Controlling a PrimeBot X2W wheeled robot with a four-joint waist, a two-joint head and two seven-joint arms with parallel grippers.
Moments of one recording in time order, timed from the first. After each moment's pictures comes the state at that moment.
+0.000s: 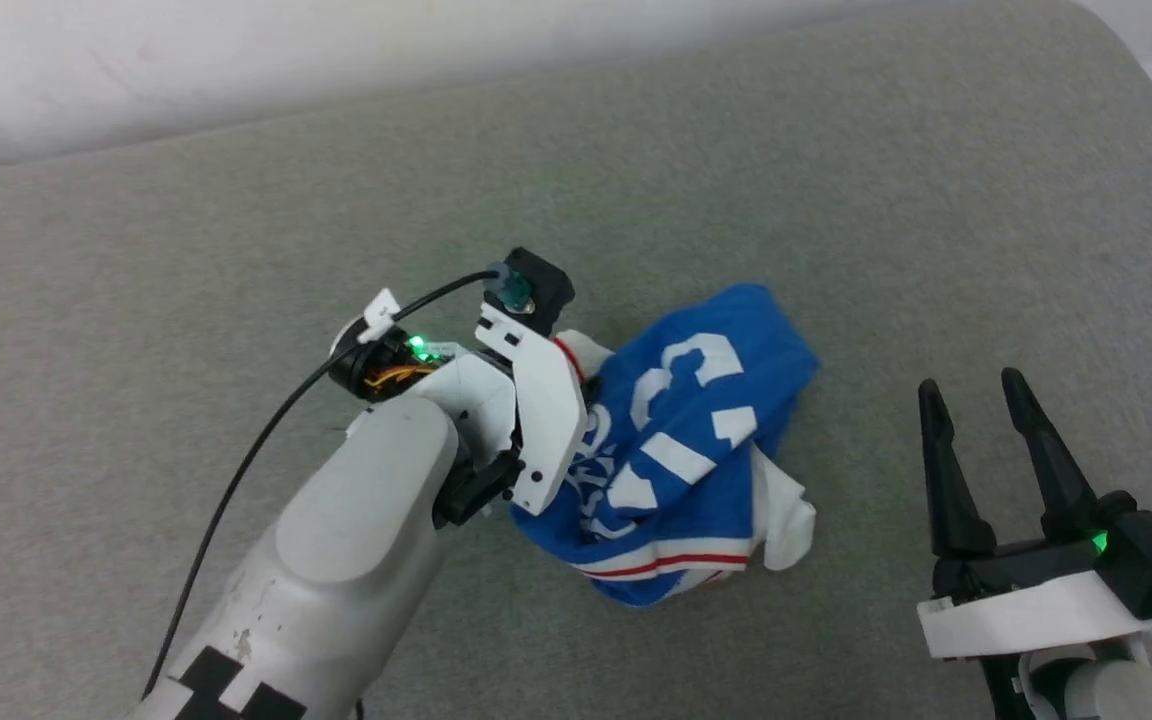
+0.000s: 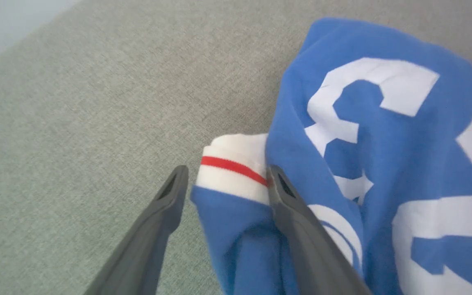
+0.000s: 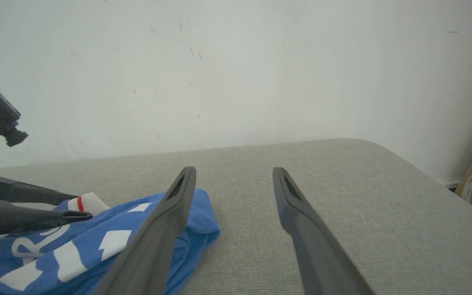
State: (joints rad) left arm -0.70 0.17 -0.60 0.49 -0.39 -0.12 0.51; right arm 0.00 -0.05 0.01 -0.05 0.16 0.13 -0.26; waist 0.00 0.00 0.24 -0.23
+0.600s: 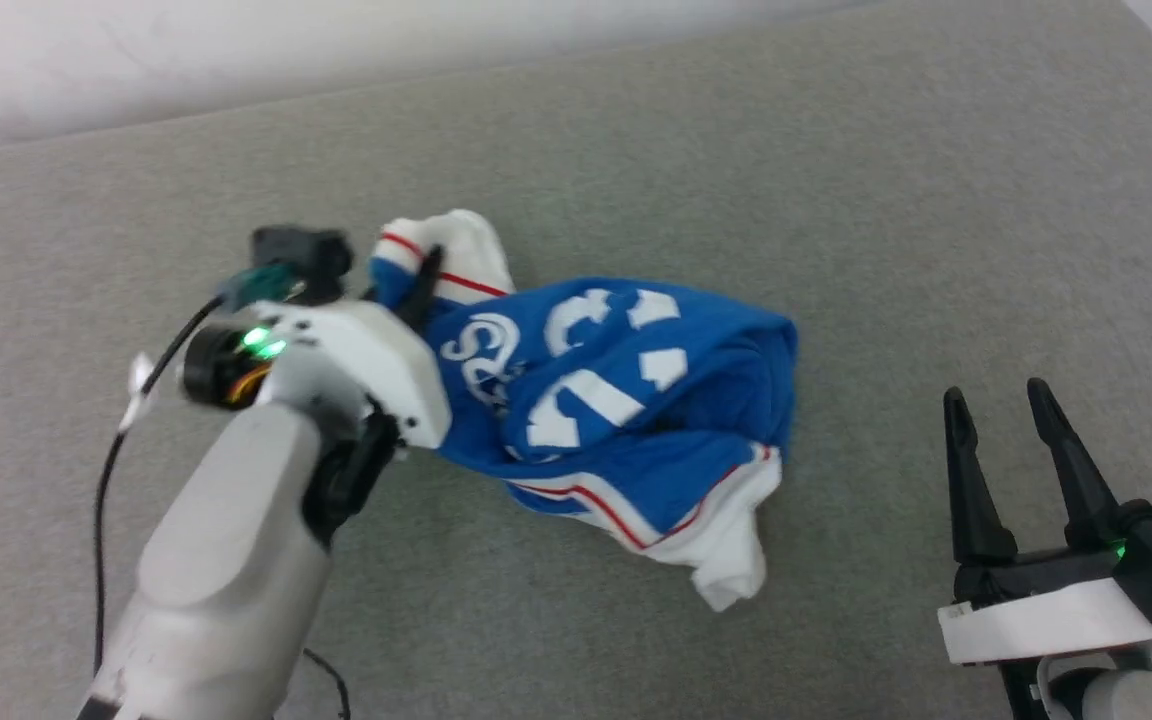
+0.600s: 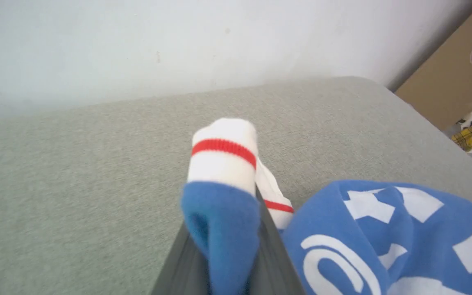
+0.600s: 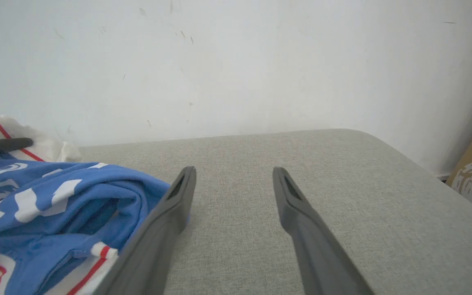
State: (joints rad) left arm -0.64 0.25 -0.44 0.45 -0.56 0.01 0.12; right arm 0.01 -0.05 -0.02 -0.04 0.14 0.13 -0.26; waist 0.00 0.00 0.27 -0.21
